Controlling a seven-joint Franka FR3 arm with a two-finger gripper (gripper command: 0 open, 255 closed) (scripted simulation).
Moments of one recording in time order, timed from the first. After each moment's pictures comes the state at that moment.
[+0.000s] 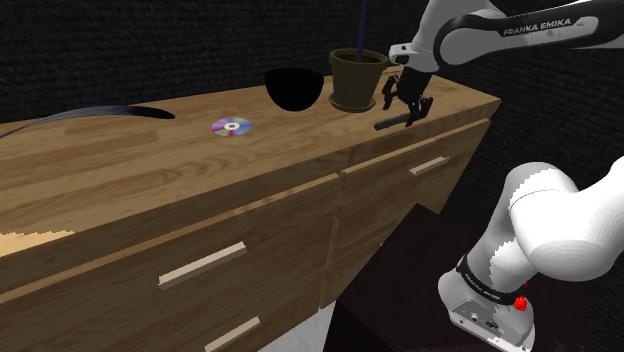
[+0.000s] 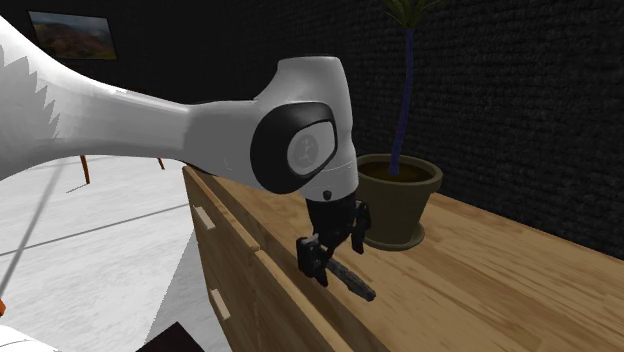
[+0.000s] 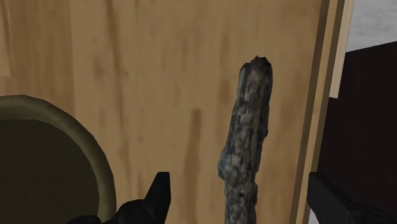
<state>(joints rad) 0.33 -0.67 -0.65 -2.49 -0.49 2.07 -1.40</state>
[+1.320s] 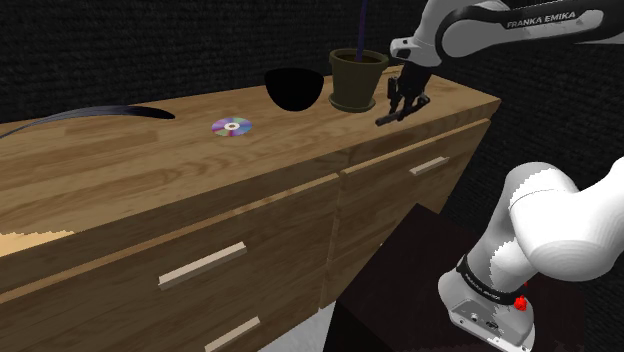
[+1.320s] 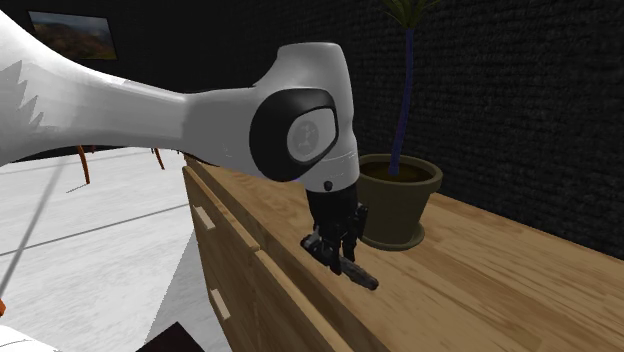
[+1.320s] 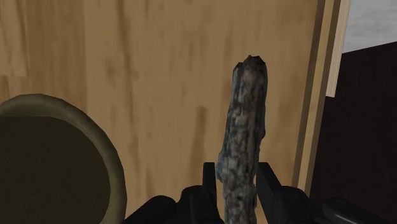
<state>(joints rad) 0.34 -0.68 -0.64 -2.46 -0.48 2.04 -1.41</state>
